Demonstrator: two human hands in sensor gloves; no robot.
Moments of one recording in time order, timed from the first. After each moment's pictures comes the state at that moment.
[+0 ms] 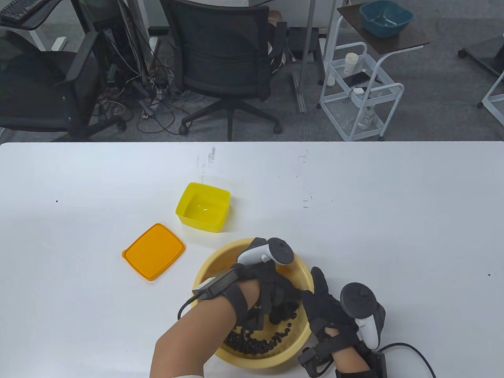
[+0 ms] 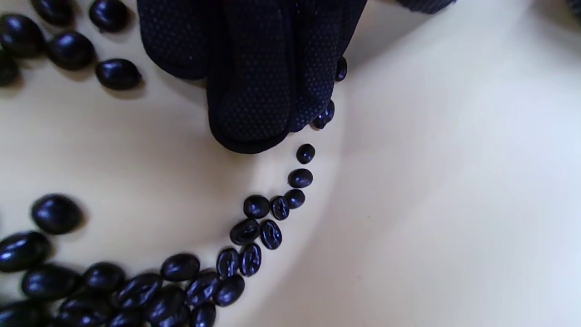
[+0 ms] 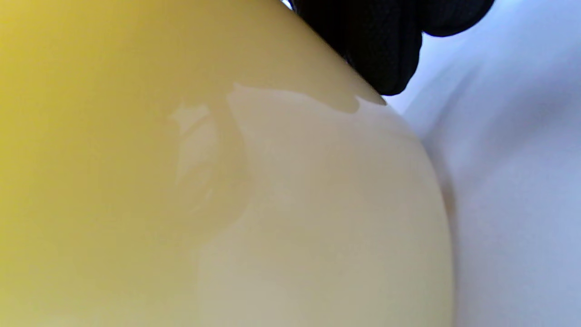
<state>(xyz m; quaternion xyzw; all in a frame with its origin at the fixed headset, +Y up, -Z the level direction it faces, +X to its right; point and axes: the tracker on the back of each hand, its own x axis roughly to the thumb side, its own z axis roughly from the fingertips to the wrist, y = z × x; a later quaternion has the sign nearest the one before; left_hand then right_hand) -0.007 -0.773 -0.309 -0.55 -0.23 0.21 0.77 0.158 -0.764 -0.211 -0.02 0.12 0.84 0.54</state>
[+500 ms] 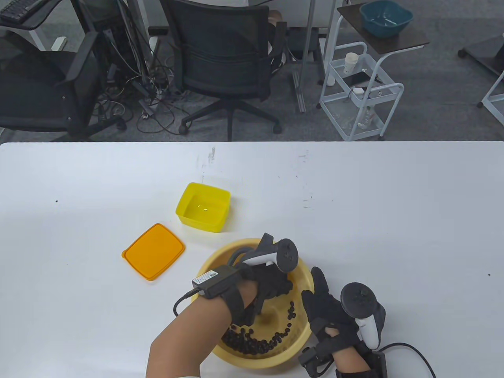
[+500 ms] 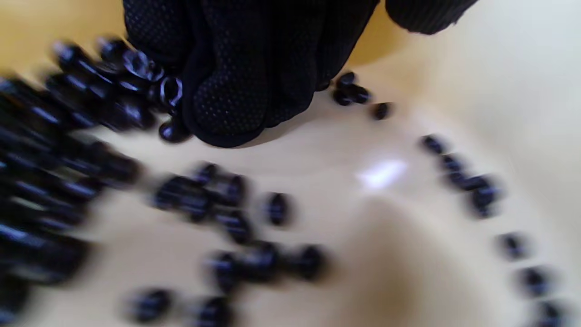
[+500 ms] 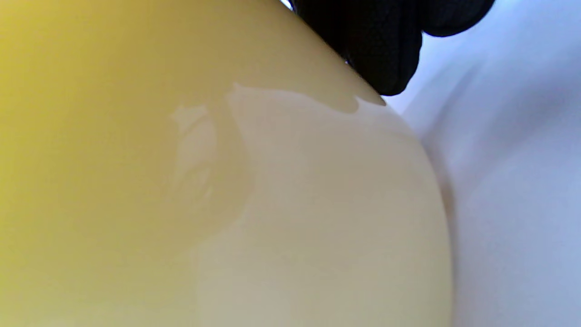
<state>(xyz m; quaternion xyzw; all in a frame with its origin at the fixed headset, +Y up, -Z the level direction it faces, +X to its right) -0.010 -0.737 -0.312 -0.31 -0.26 -0.06 0.91 0.158 -0.764 -0.211 -0.02 0.12 0.83 0.54</state>
